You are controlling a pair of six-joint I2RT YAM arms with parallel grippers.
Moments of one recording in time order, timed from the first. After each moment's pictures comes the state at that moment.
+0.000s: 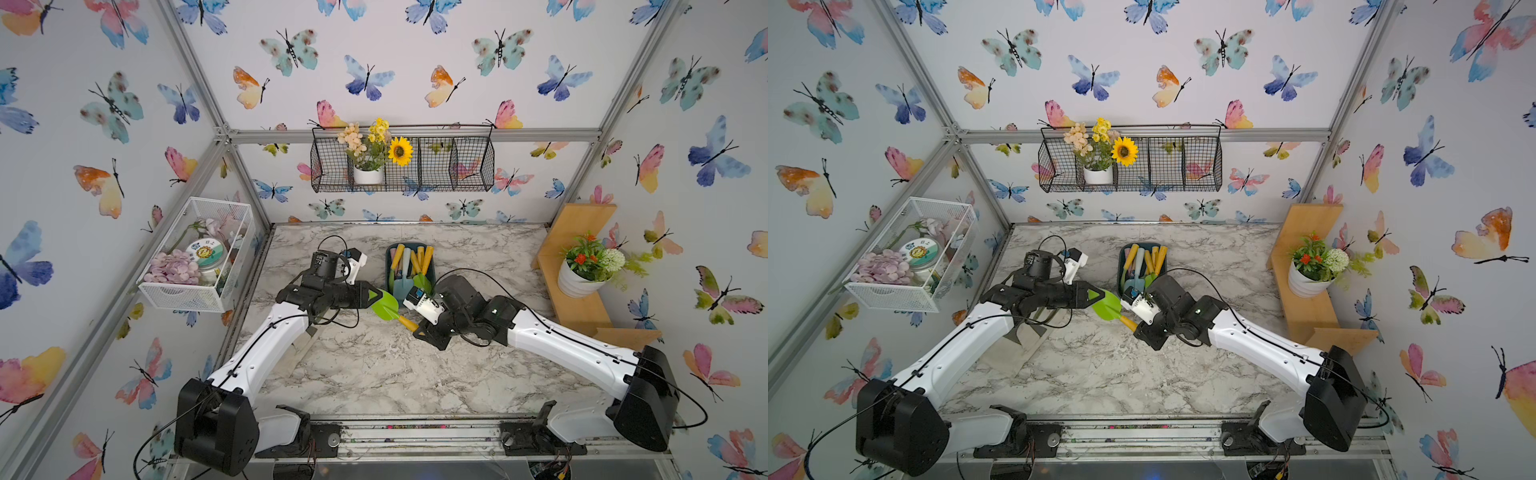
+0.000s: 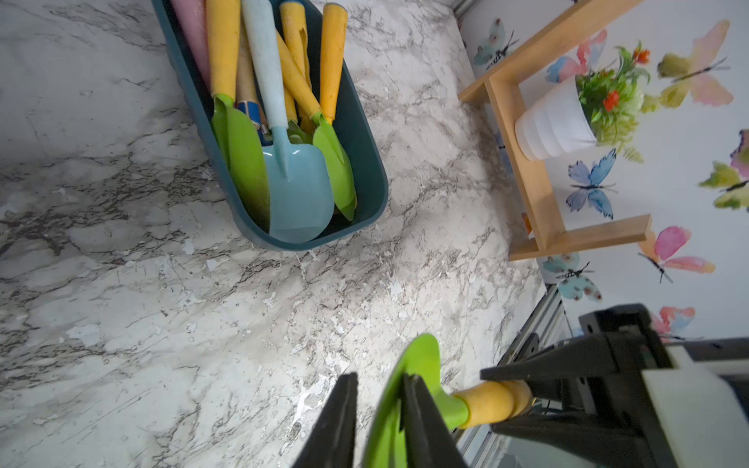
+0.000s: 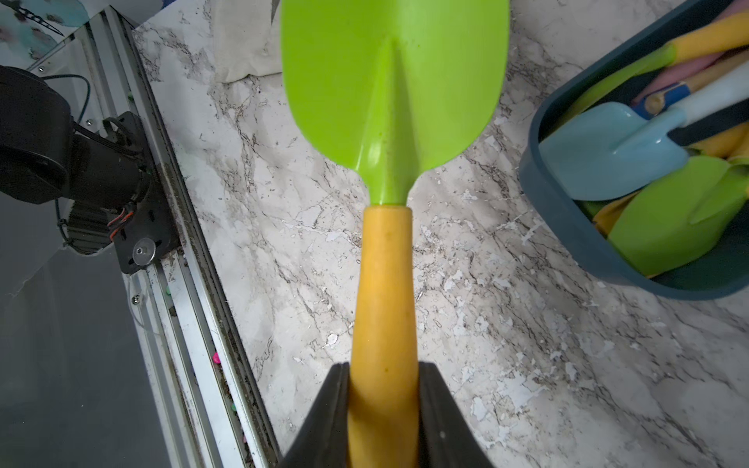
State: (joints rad) left arm -0.33 1.28 1.01 -0.51 0.63 -0.33; right arm 0.90 1.40 1.10 -0.61 -0.23 -0.08
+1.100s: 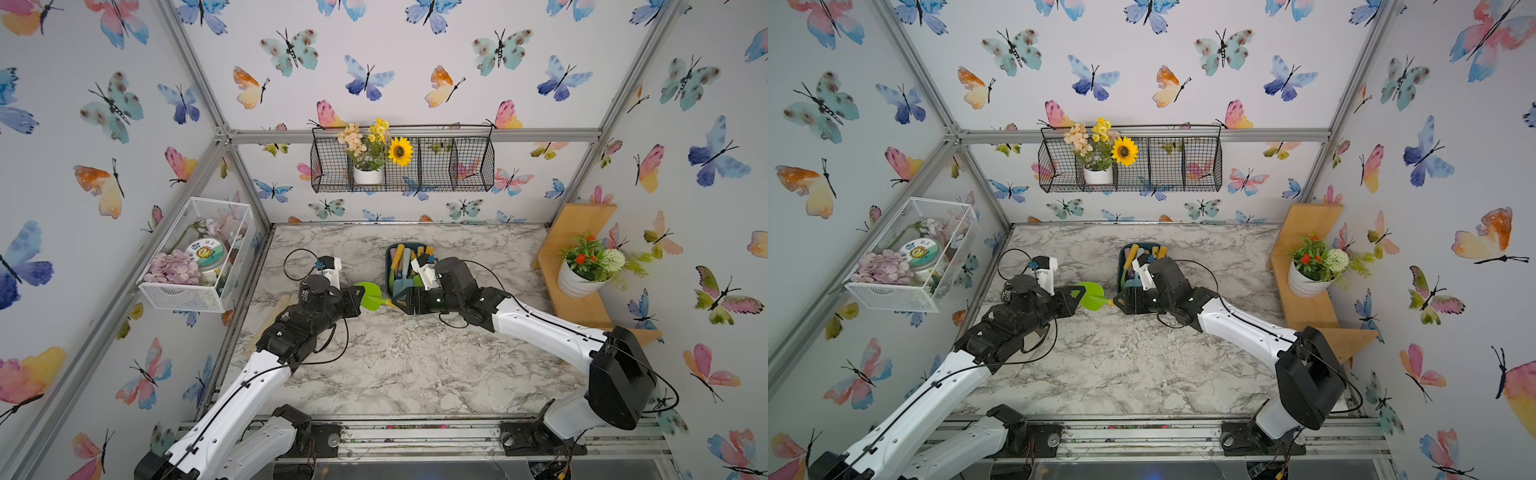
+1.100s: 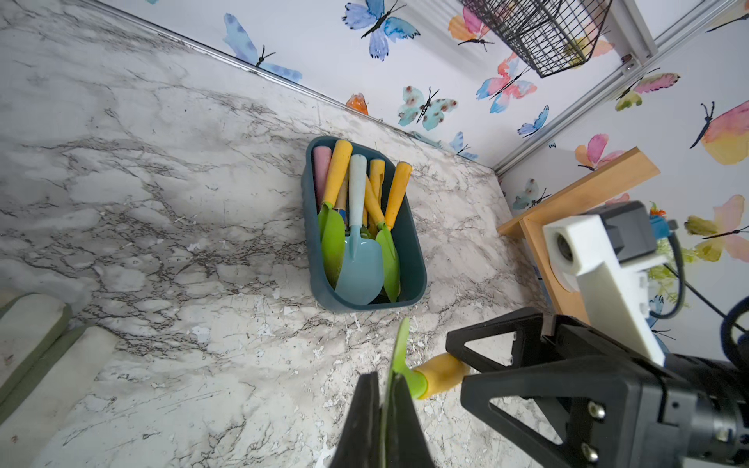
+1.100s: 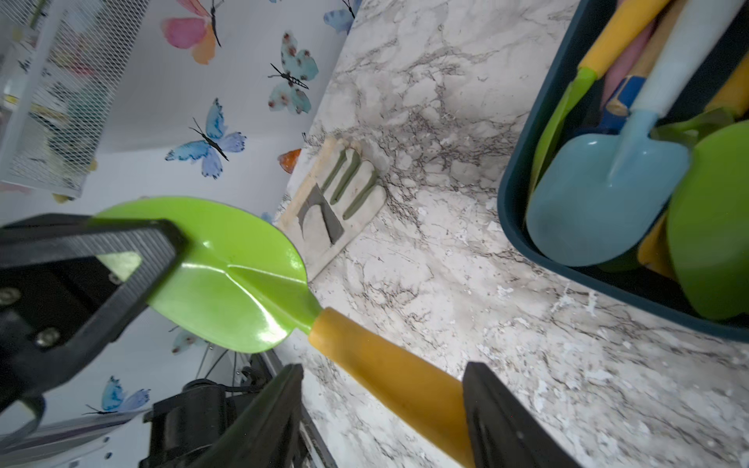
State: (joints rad) left arm -0.49 0.91 0.80 -0.32 0.07 -0.61; right arm 0.78 1.54 1.10 -0.12 -0.39 0.68
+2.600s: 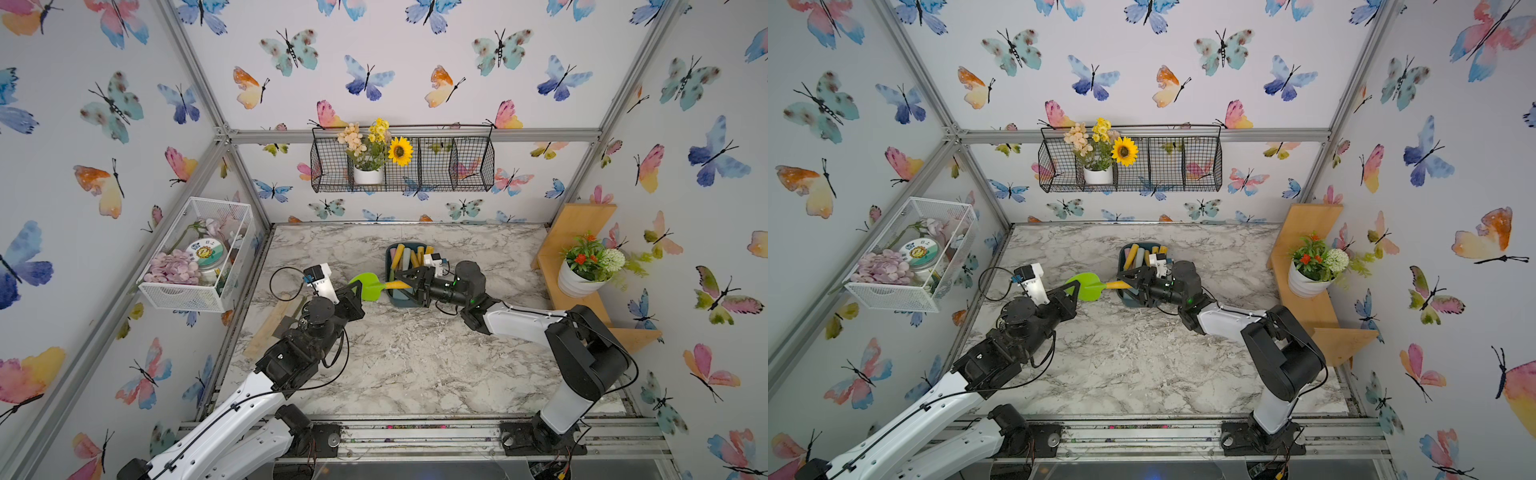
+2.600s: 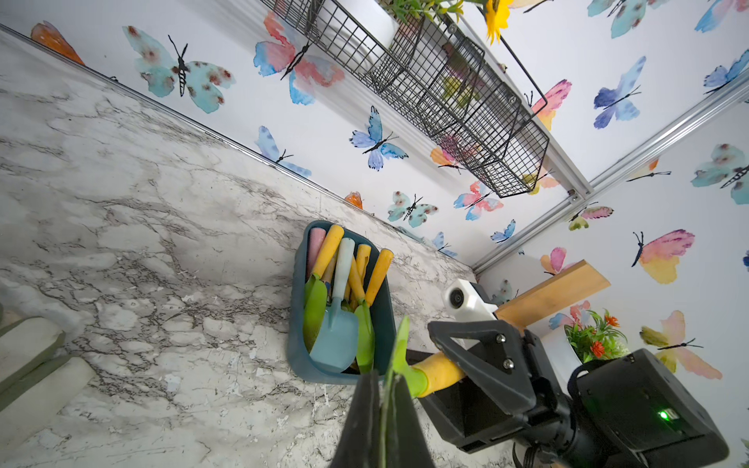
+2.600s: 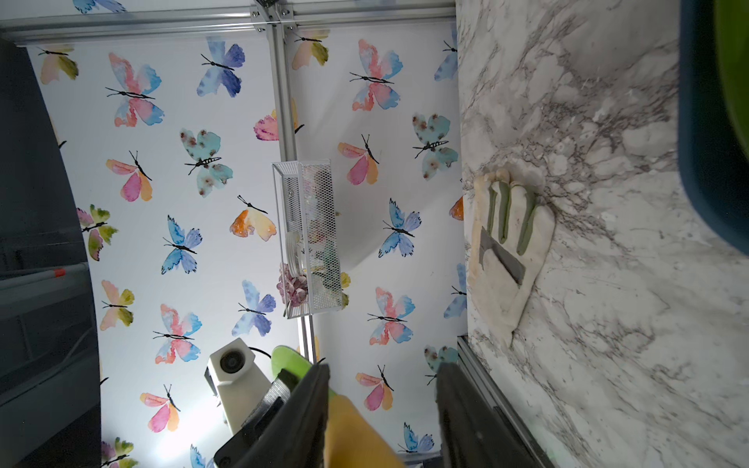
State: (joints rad) left arm -0.71 0.78 0.69 -0.13 -0.31 -0.77; right arm 0.67 1.72 0.90 0.75 -0.65 1.58
